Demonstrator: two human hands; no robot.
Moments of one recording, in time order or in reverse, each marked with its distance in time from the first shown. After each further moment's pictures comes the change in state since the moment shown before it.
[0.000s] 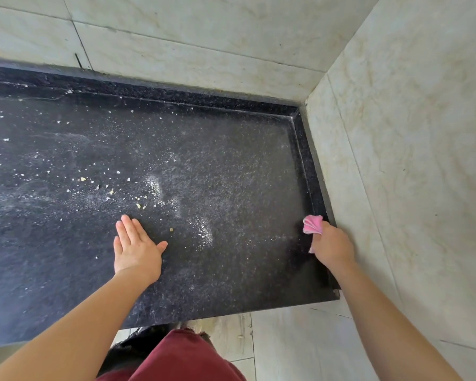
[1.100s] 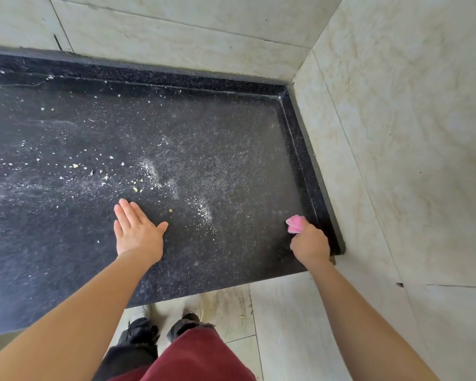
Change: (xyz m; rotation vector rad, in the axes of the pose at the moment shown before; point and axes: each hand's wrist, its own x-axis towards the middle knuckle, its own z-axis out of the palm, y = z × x) left_hand 0.001 -0.007 0.008 -0.067 0.084 0.069; right_hand -0.071 -0.019 0.035 0.185 -0.037 0.114
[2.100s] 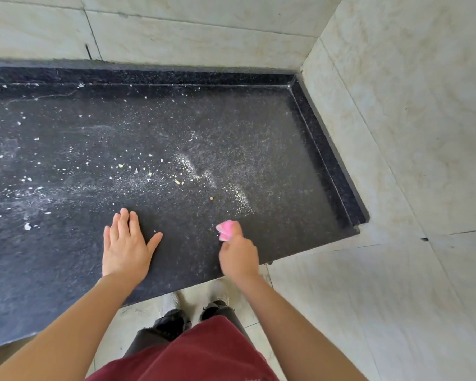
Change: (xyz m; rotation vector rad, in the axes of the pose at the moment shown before) left_hand -0.004 -0.143 -0.007 -0.031 0.238 0.247; right_hand -0.161 -0.179 0.092 0.297 -0.127 -0.100
